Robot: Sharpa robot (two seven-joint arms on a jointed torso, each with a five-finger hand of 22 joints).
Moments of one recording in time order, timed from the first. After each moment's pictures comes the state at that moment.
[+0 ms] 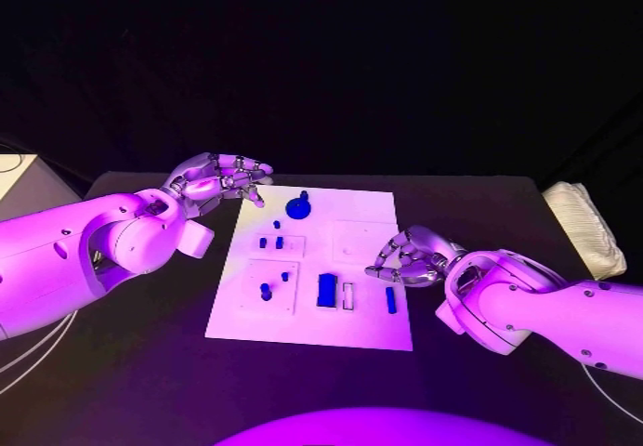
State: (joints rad) left arm 1.21 -0.93 -0.01 1.49 -0.19 -0.07 0.27; left_hand 1.32 -0.15 0.55 0.08 0.25 0.80 0.20 0.34 0.31 0.89 0.16 0.45 0.18 0.85 0.09 1.06 0.44 0.17 0.82 0.19 0.84 0.46; right arm 1.15 -1.00 -0.18 1.87 -1.10 -0.56 -0.38; right_hand 1.20 -0.20 0.23 0.26 0.24 0.96 0.09 0.40 0.41 1.47 0.01 1.45 1.31 1.46 -0.06 1.56 1.31 0.04 1.46 0.04 1.41 1.31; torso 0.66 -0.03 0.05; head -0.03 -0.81
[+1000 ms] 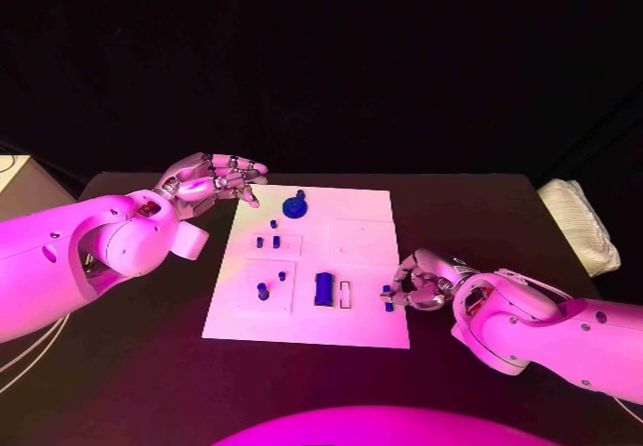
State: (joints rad) left arm 1.21 -0.94 -0.01 1.51 -0.19 -0.07 0.27; left_hand 1.32 -0.15 0.55 0.08 0.25 0.79 0.20 0.34 0.31 0.89 0.16 0.46 0.18 0.85 0.09 1.06 0.44 0.17 0.83 0.19 0.84 0.46; right arm 1.06 -1.02 -0.20 1.84 -1.37 -0.51 -0.49; right_hand 1.19 -0.19 0.13 0.29 0.19 1.03 0.07 0.43 0.42 1.46 0.00 1.40 1.31 1.47 -0.07 1.55 1.31 0.04 1.47 0.04 1.38 1.31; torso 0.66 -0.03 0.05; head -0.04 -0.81
